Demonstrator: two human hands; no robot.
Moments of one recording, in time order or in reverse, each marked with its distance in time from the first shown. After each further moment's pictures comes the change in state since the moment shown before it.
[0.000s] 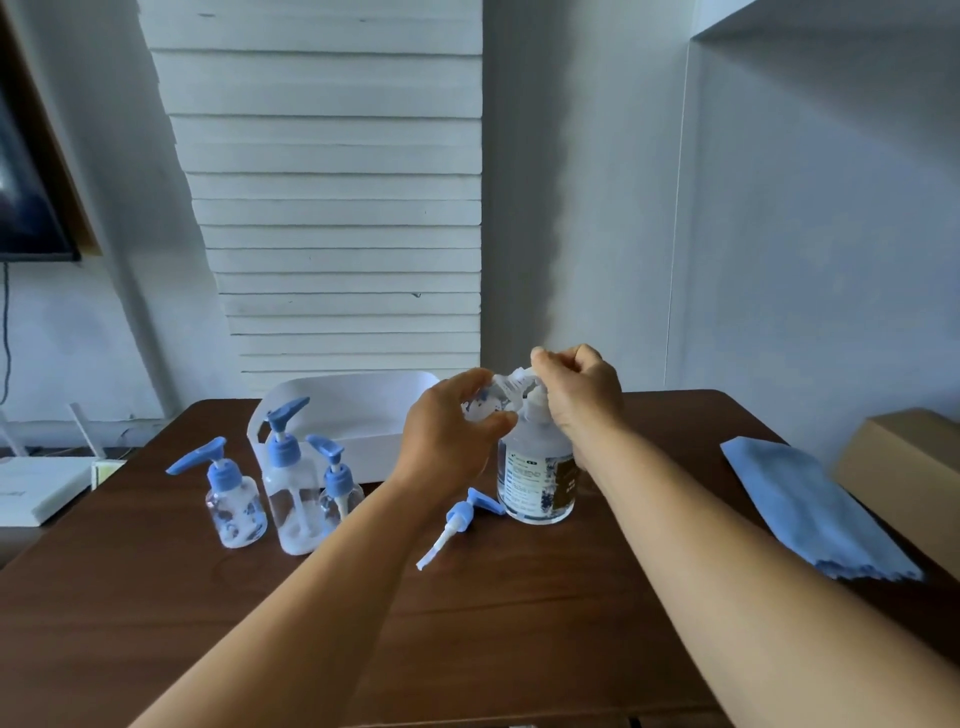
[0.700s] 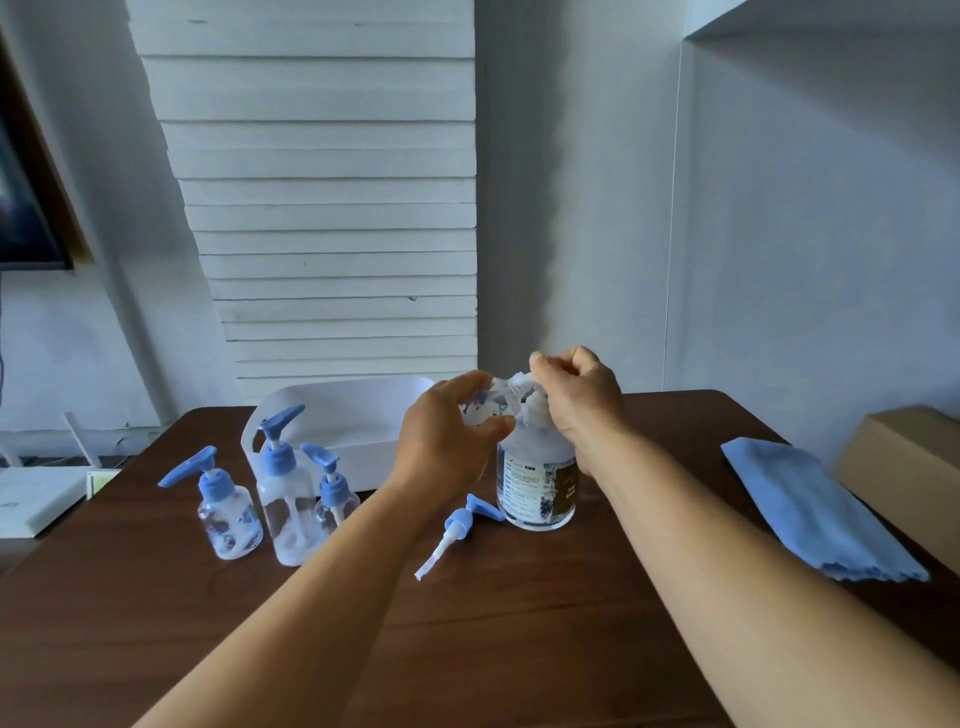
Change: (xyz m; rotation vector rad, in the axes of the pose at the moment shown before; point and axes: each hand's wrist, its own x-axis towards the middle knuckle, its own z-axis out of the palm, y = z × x) left_hand 0.004 -0.001 0.002 0.084 0.013 0.027; right_hand 0.002 0.000 -0.005 -0.045 -0.044 -0.016
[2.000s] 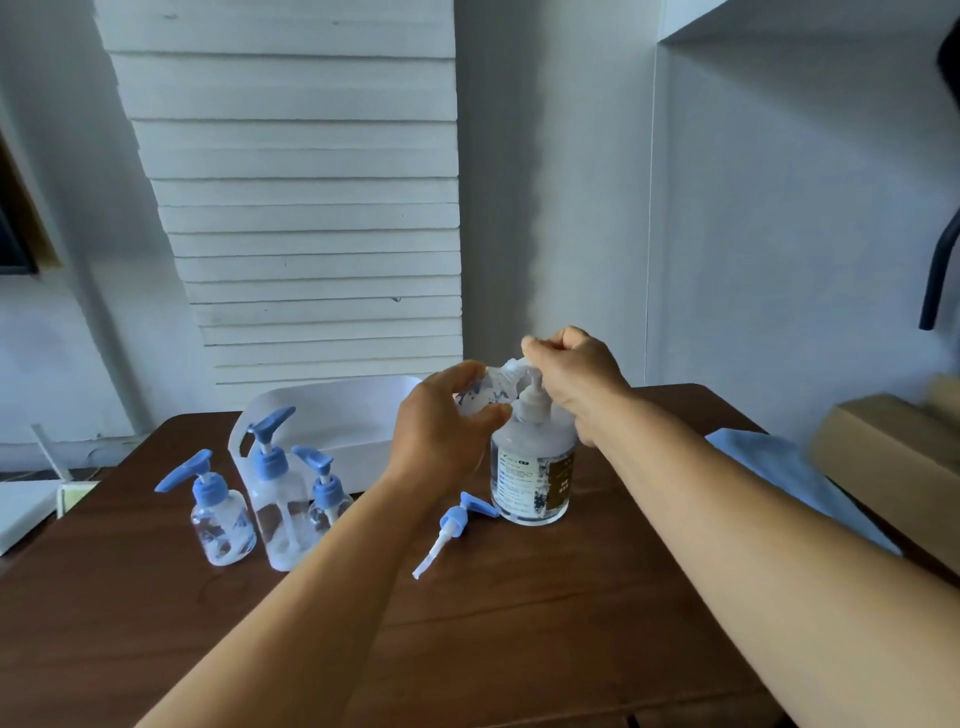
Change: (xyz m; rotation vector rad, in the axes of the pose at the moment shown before) left_hand 0.001 0.003 -0.004 -0.068 -0.008 0.000; right_hand -0.003 -0.025 -0.011 -0.032 -0.037 0.022
